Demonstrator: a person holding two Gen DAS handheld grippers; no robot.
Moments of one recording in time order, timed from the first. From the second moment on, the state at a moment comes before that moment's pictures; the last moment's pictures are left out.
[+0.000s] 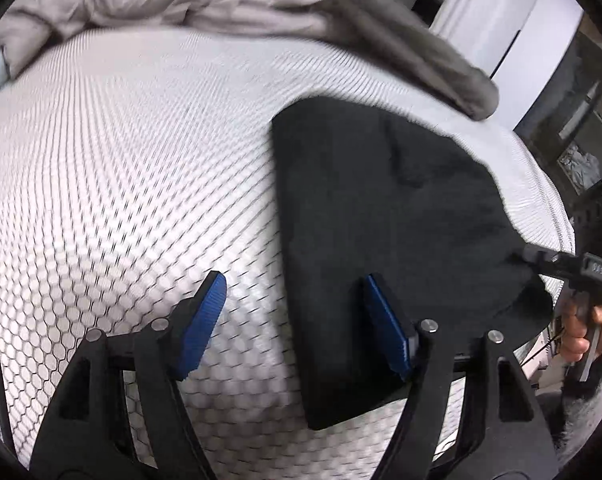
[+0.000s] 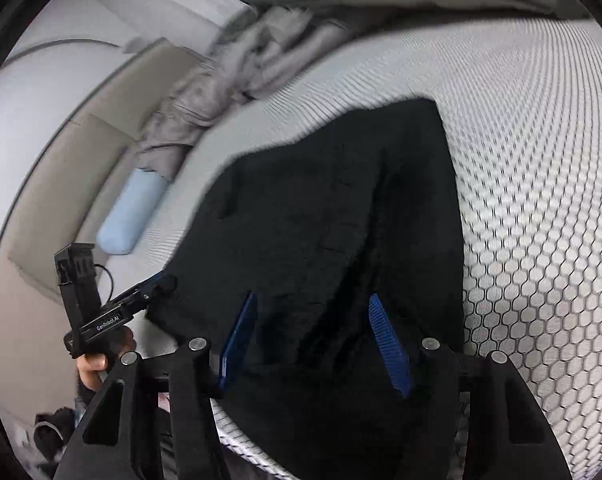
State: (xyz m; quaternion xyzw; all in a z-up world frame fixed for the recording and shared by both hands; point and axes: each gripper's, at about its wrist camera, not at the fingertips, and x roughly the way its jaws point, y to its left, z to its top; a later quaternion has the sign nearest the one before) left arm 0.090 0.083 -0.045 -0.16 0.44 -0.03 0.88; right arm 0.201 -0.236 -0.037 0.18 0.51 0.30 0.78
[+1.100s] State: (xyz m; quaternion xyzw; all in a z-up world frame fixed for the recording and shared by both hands) left arm 0.064 0.095 -0.032 -0.15 0.43 -0.03 0.89; right arm 0.199 -0.213 -0.009 0.20 0.47 0.35 0.79
